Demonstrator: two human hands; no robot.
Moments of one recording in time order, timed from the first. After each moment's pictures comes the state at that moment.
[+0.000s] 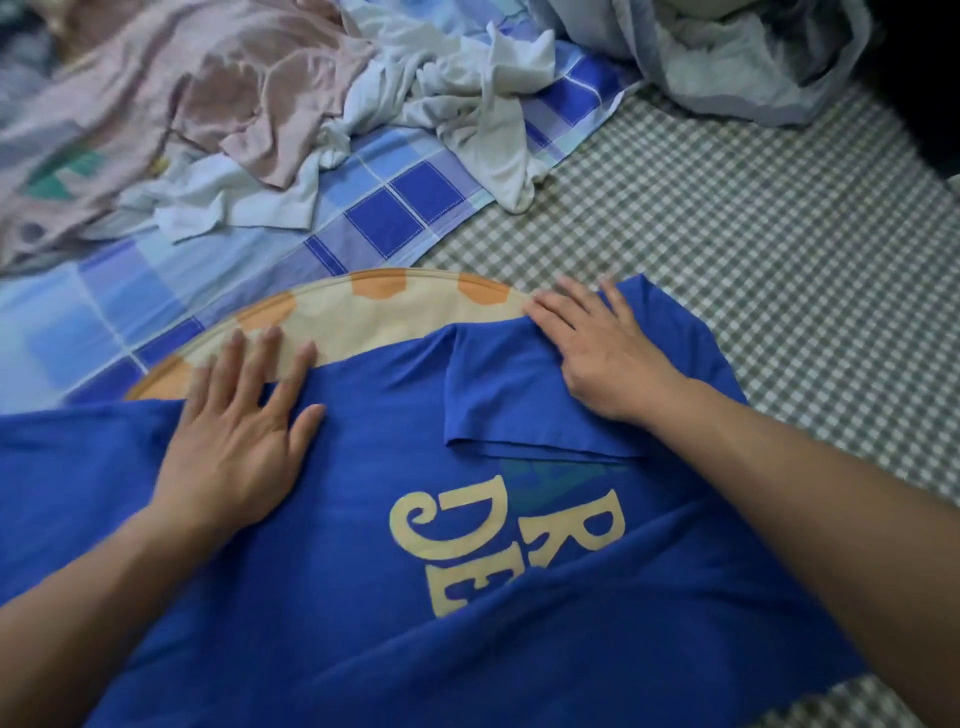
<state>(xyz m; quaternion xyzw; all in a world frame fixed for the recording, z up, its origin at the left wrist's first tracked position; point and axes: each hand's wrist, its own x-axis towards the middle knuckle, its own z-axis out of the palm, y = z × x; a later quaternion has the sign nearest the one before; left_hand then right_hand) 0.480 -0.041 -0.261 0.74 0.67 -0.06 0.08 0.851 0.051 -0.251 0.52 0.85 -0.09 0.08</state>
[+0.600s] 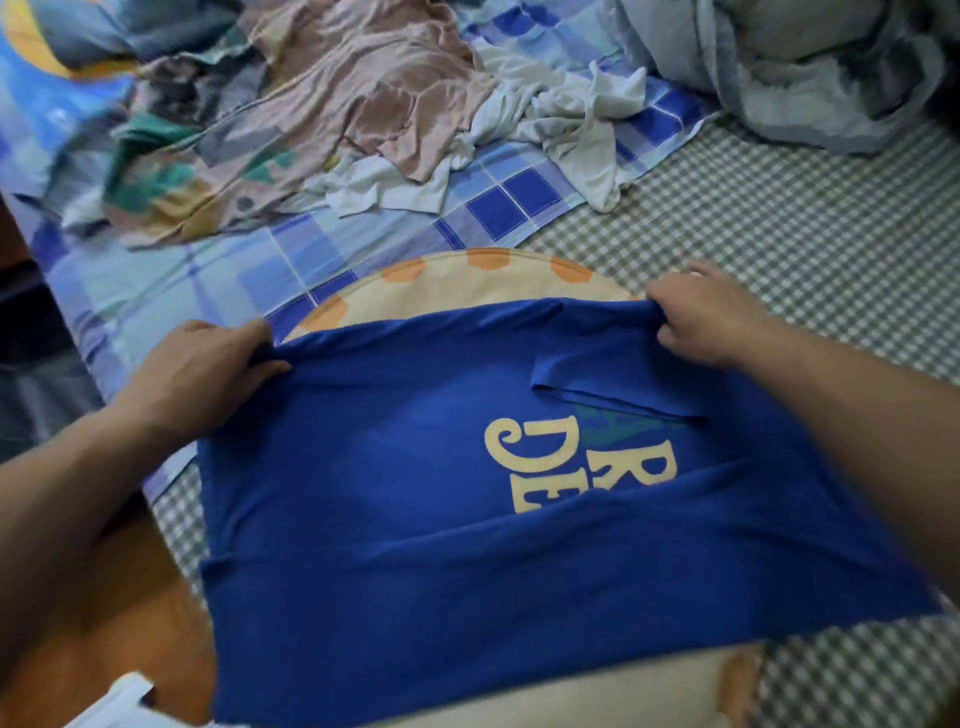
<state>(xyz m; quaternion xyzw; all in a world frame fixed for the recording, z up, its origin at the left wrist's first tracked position) 0.341 -0.088 -0.175 0.76 0.64 -0.02 0.04 0.840 0.043 -0.176 0.53 0.83 -0.07 0.17</state>
